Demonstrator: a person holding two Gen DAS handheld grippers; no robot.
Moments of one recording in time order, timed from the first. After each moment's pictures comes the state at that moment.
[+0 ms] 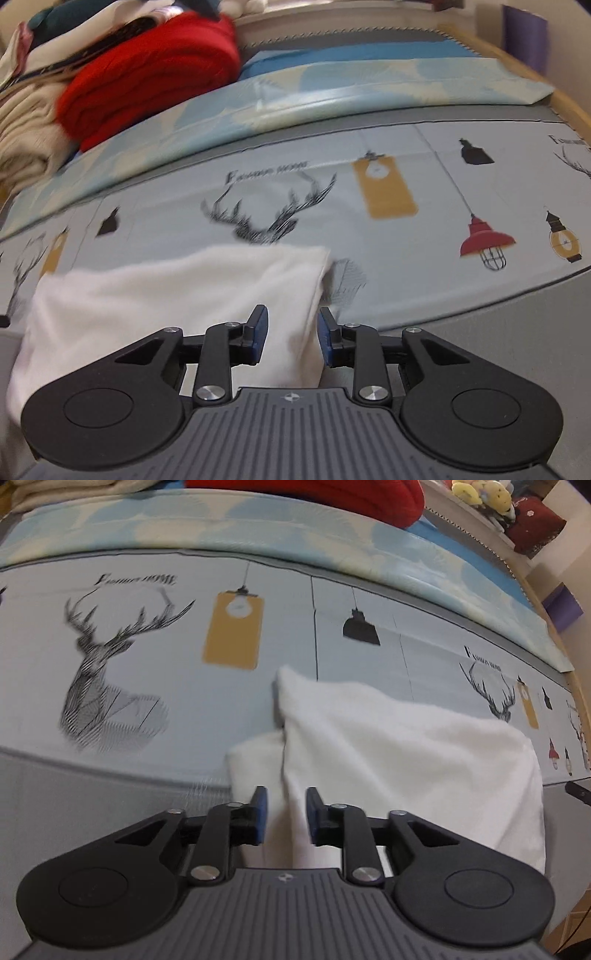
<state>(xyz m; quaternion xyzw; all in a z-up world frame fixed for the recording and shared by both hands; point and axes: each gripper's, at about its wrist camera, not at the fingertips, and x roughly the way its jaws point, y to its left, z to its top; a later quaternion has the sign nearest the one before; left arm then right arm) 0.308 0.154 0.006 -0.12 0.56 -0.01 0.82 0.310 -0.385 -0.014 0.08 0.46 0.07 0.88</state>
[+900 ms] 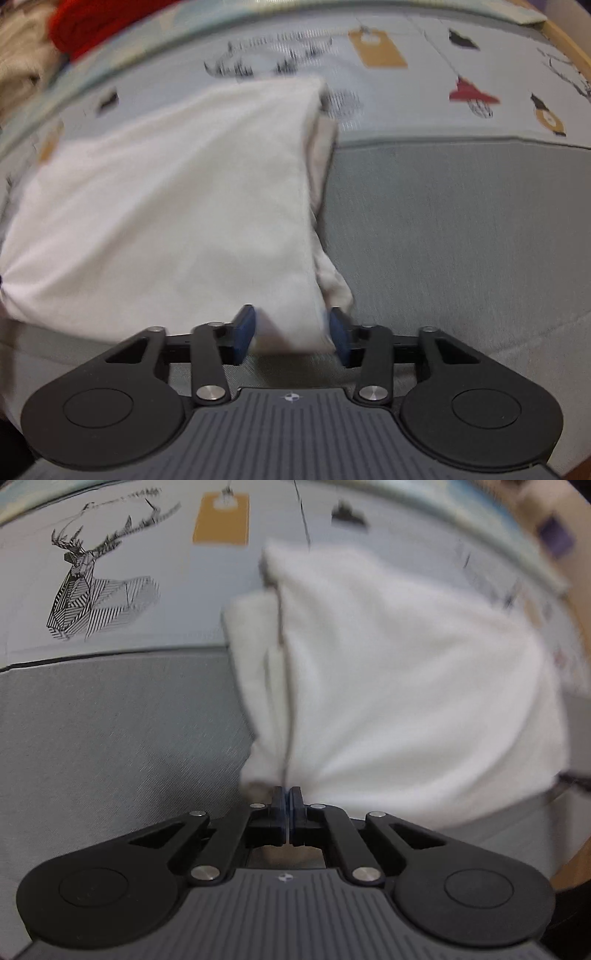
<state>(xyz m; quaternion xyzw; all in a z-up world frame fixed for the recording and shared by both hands) 0.245 0.139 -0.047 -0.05 0.64 -0.04 0.77 0.219 -0.364 -0.062 0.05 0.59 0.04 0.81</state>
